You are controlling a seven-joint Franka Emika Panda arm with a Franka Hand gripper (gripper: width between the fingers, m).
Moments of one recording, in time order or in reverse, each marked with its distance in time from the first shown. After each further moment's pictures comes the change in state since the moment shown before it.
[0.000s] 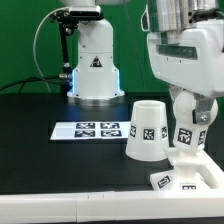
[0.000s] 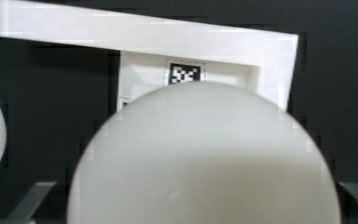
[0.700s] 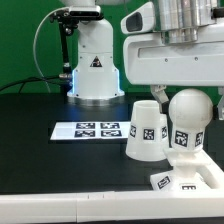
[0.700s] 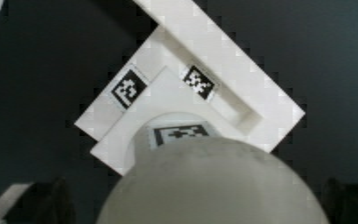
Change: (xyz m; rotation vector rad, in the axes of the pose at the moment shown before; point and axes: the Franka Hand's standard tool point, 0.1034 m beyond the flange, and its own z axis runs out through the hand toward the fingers) arm -0.003 0.003 0.001 -0.002 0.003 -0.644
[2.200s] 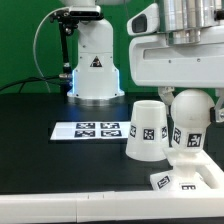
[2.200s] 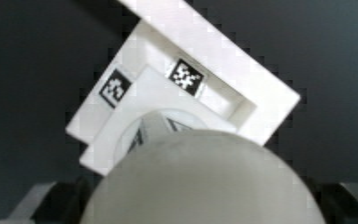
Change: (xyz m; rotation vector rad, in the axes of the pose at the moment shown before) arm -0.001 -0.006 0.002 0.068 0.028 0.352
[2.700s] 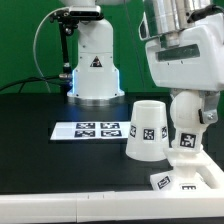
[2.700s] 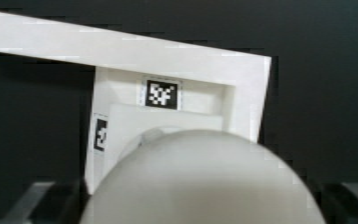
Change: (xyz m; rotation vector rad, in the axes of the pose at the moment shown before) arm 0.000 -0.001 0.001 0.037 -0.031 0.199
